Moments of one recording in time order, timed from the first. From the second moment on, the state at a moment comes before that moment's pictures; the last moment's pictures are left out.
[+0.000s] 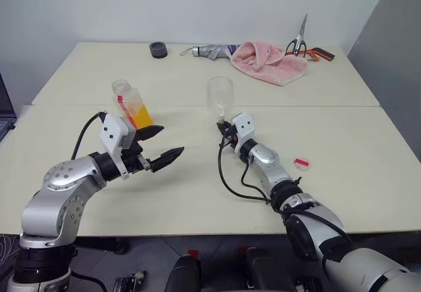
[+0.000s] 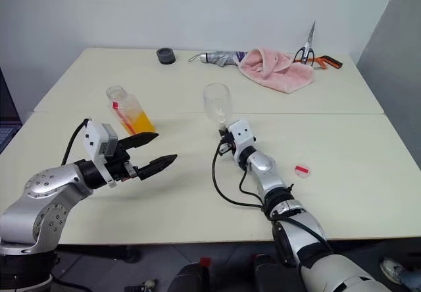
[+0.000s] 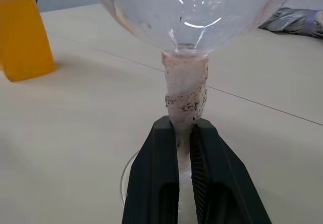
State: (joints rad) left arm -0.19 0.71 0.23 -0.32 -0.56 0.52 -0.82; right arm -0.86 0.06 0.03 1.10 -0.02 -0.40 0.42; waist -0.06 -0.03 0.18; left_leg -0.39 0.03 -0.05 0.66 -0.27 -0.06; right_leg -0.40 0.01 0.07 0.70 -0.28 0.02
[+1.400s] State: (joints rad) left arm -0.03 0.56 0.32 -0.22 -0.50 0.43 -0.63; right arm -0.36 -0.31 0.23 -0.02 0.19 0.26 0.94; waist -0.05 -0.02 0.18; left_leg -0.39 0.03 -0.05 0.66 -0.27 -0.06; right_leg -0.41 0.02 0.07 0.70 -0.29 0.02
